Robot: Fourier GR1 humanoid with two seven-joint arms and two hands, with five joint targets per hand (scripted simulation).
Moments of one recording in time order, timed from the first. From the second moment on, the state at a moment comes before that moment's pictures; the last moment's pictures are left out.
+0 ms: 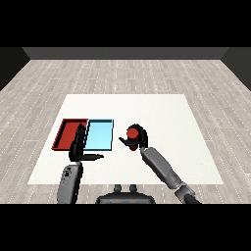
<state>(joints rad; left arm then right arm) -0.02 0.04 0.02 -1.60 0.00 -0.04 -0.42 -0.50 -0.08 0.50 -1.09 -0.39 -0.58 -0.31</state>
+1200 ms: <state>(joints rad) -0.12 0.00 -0.25 -1.67 0.03 -0.02 -0.18 -0.43 -0.12 0.38 -1.58 -0.14 -0.55 -0.13</state>
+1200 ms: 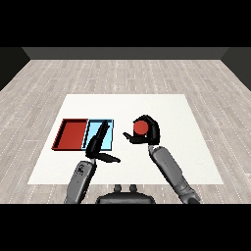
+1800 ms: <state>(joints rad) -0.22 0.00 -0.40 -1.52 0.09 0.09 -0.17 -0.41 -0.06 0.33 -1.63 -0.04 -0.48 -0.10</state>
